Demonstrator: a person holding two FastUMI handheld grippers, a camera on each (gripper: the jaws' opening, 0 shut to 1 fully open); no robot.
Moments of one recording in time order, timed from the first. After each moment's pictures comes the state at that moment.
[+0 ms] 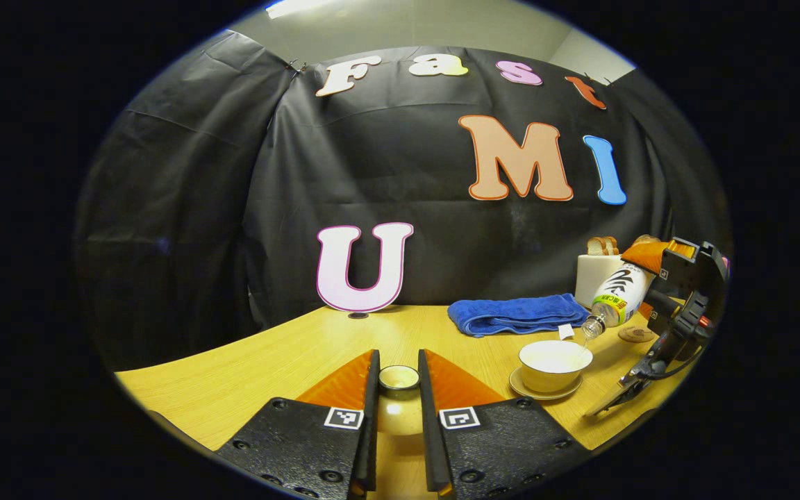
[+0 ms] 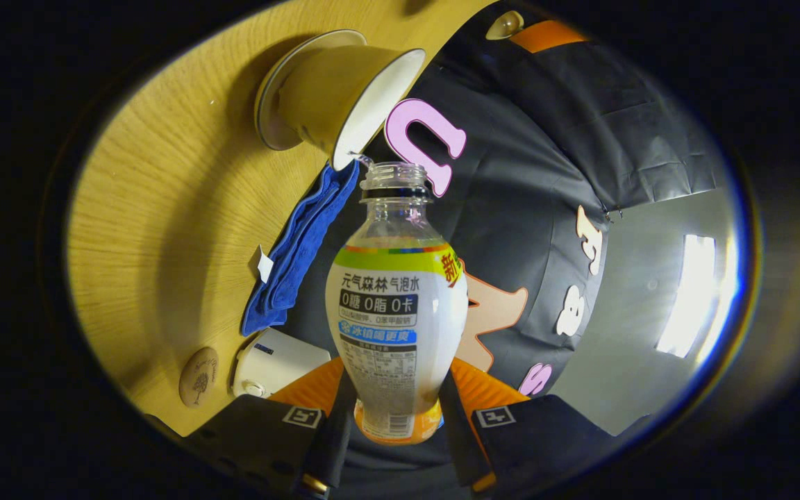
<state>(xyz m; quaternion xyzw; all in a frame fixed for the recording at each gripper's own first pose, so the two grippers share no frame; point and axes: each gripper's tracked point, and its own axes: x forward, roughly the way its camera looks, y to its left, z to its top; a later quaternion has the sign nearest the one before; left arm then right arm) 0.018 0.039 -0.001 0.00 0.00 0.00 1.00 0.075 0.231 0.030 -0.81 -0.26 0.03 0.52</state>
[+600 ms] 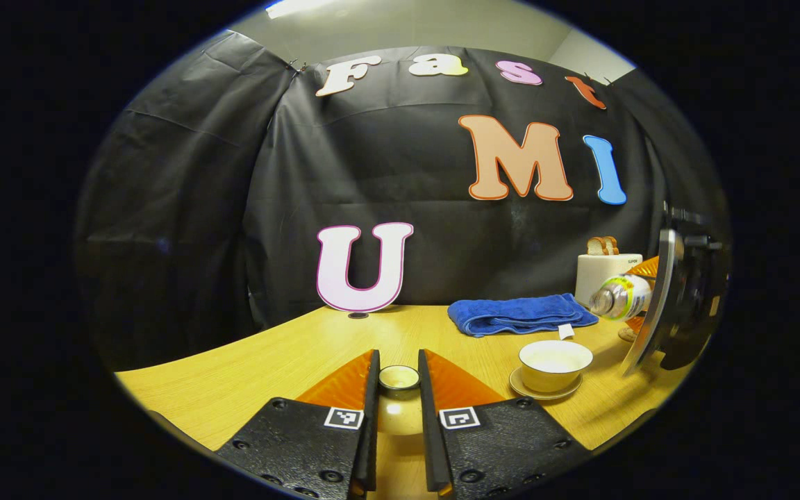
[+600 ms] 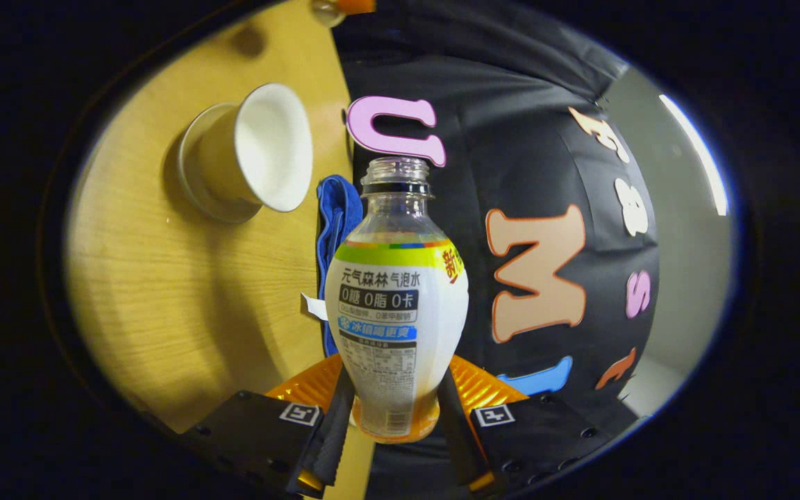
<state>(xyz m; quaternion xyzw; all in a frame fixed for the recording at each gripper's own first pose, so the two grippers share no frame) 0.018 0.039 -0.001 0.00 0.00 0.00 1.00 0.080 0.203 -0.001 -0.61 -0.09 0.15 0.77</state>
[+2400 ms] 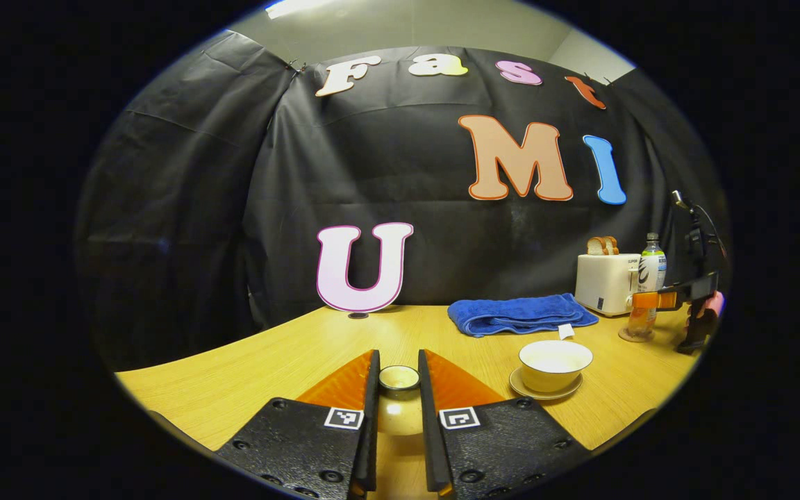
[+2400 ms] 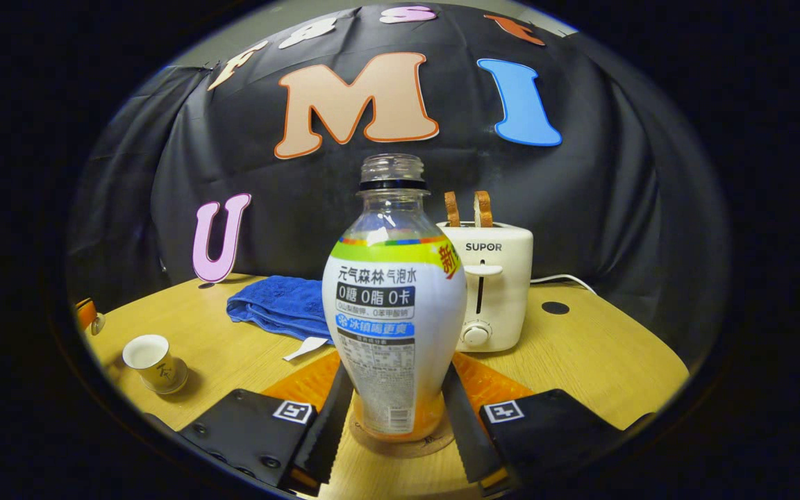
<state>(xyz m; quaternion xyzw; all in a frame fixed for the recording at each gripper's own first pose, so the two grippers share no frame) 0.019 0.039 -0.002 0.00 0.00 0.00 1.00 0.170 0.091 -0.047 -0.01 0.12 0.16 0.98</state>
